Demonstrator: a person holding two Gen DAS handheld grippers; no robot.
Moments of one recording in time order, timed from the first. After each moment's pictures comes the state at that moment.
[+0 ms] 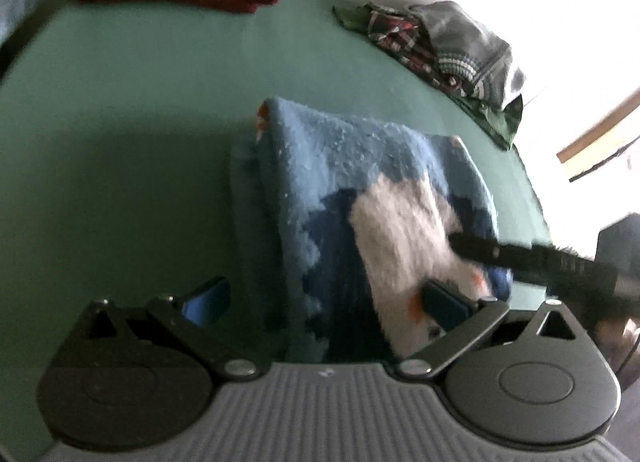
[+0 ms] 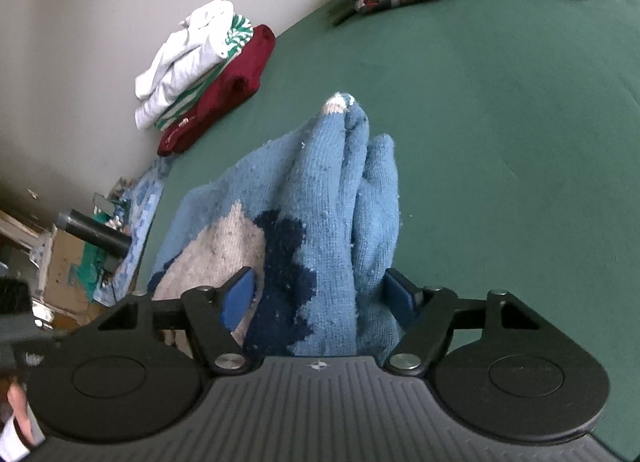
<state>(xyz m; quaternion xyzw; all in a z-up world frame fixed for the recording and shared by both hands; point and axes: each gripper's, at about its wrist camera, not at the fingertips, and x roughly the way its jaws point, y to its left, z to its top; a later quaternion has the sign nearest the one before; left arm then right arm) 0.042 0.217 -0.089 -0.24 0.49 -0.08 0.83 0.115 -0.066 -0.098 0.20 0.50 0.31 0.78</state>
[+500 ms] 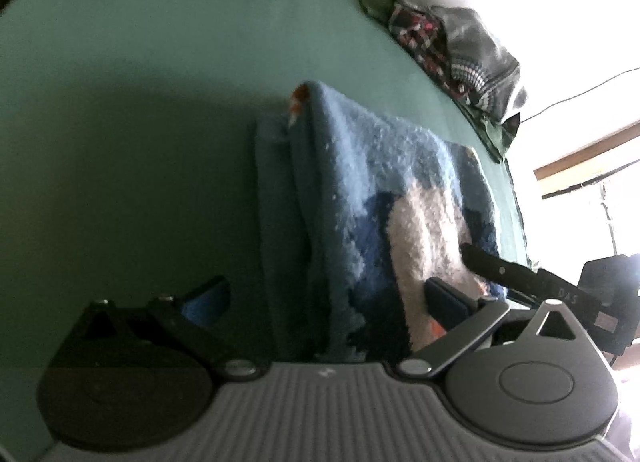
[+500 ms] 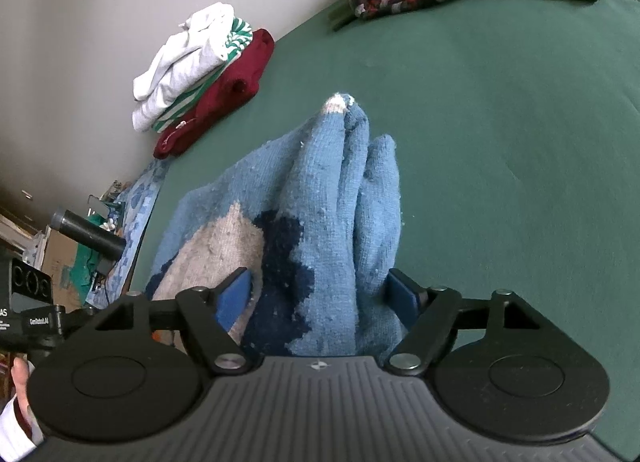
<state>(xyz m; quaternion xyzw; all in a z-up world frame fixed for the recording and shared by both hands) 0.048 0.244 -0.111 -0.29 0.51 -0.11 0.80 0.110 -0.061 -0.097 0.19 0.49 0.30 0.80</state>
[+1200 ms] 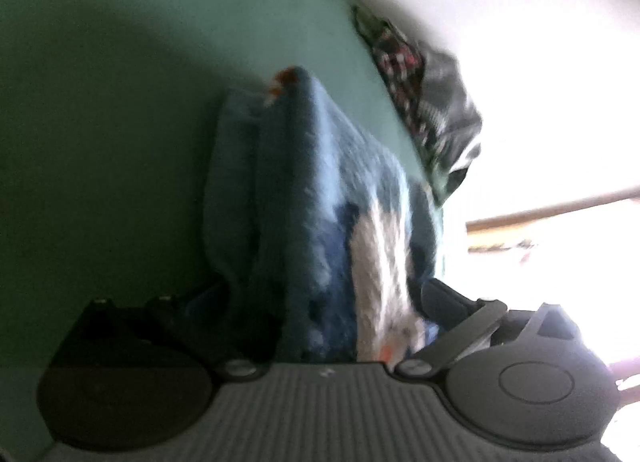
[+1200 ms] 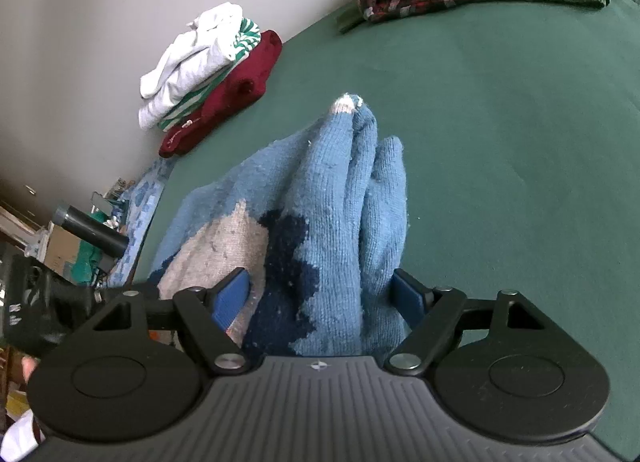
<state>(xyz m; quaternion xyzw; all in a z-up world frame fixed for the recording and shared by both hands) 0.041 0.260 -0.146 -0.50 0.44 -0.14 0.73 0.108 -0.063 -0.099 0.20 0.48 0.31 0.79</state>
